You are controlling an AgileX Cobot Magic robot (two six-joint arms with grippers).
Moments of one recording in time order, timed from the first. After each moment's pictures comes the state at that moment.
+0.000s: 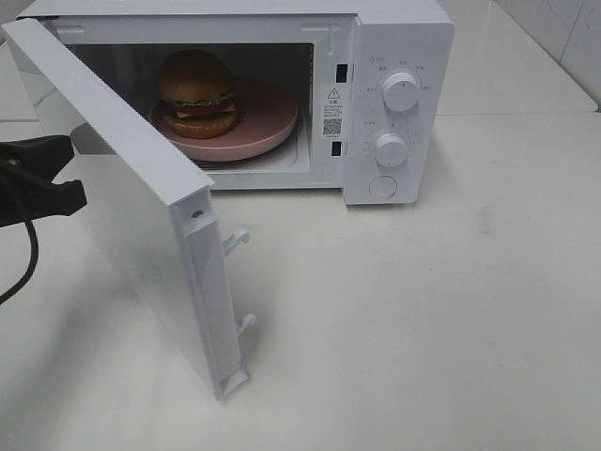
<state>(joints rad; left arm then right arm) -0.30 1.51 -0.33 0.12 -0.90 -0.15 0.09 0.00 -0.50 -0.05 1.00 0.11</state>
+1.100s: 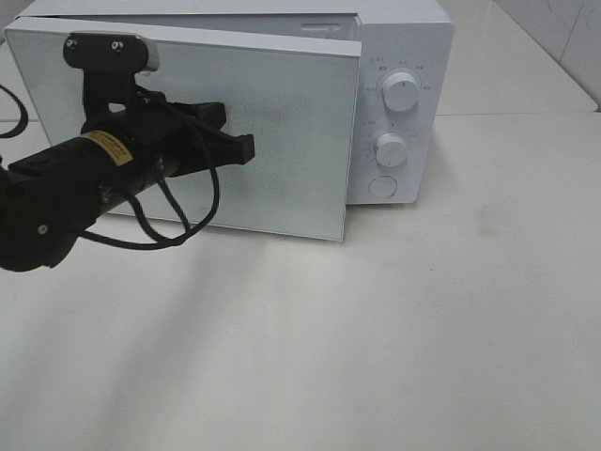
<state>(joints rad) -0.63 1.82 -0.75 -0.17 -0.81 -0.04 0.09 0.00 -0.50 -0.05 1.00 0.11</state>
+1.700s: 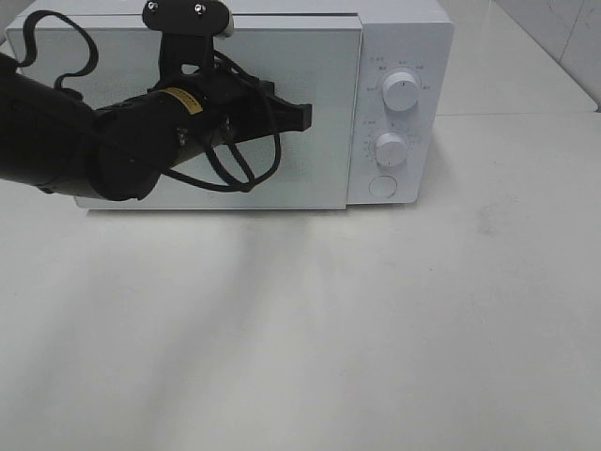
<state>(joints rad) -0.67 1.93 -1.04 -0.32 -0.57 0.12 0.09 0.00 -0.50 -0.05 1.00 0.11</state>
